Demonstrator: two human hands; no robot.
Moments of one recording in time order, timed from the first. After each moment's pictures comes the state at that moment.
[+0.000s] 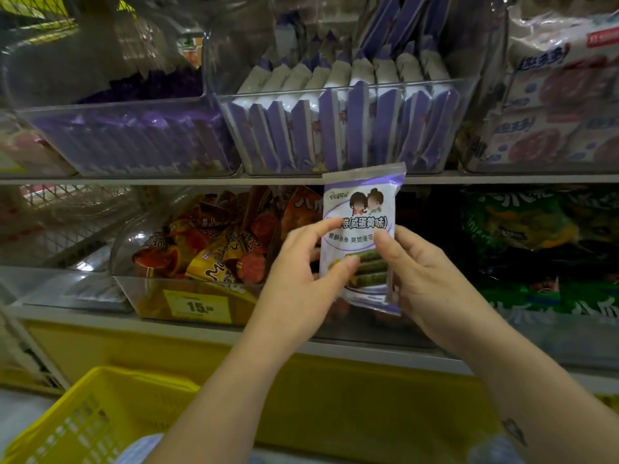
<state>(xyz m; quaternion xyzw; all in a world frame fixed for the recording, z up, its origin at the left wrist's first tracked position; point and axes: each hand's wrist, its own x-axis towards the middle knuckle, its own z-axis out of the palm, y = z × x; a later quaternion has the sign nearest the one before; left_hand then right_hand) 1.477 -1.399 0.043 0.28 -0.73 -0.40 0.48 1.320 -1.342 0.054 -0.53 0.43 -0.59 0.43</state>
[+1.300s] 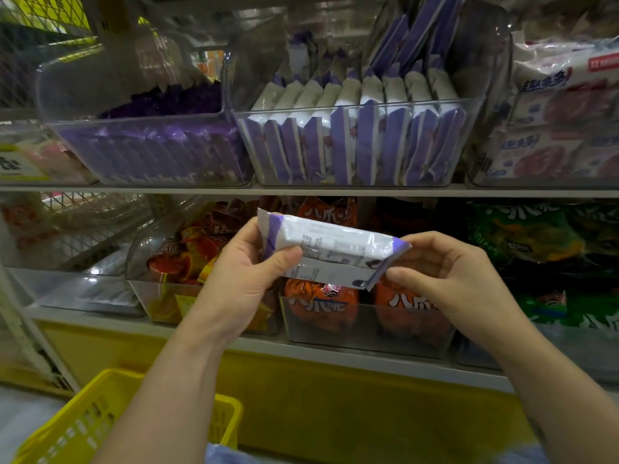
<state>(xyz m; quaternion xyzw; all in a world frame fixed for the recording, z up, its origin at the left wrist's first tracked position) 1.528 -1.425 0.059 0.18 -0.64 -0.55 0.50 1.302 -1.332 0.064 -0.61 0.50 -0.57 0.22</state>
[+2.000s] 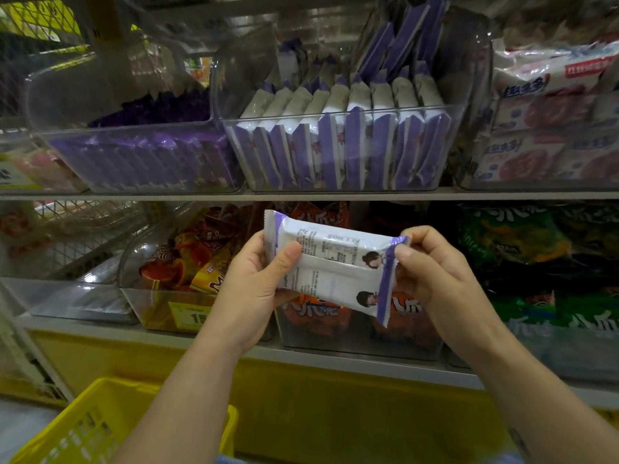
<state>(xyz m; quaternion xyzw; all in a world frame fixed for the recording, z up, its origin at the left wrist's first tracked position) 1.509 -1.420 0.052 0.23 -0.57 -0.60 0.50 1.313 -1.329 0.064 -0.56 0.43 -0.63 0.32</state>
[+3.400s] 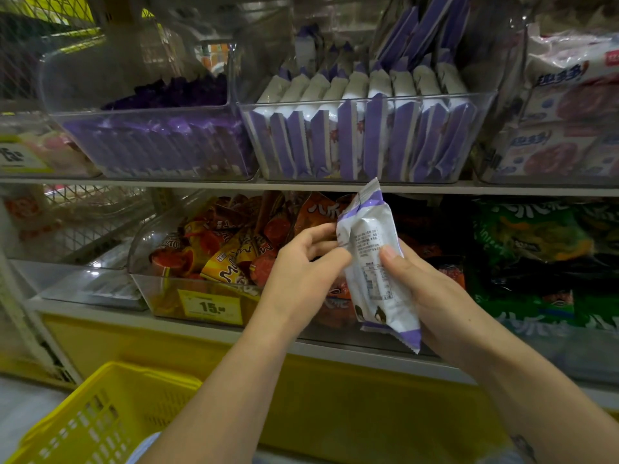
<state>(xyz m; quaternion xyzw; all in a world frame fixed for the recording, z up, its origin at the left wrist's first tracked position) 1.479 -1.407 0.055 0.31 -0.64 -0.53 0.46 1.332 -1.335 0.056 -0.56 0.38 -0.54 0.50</state>
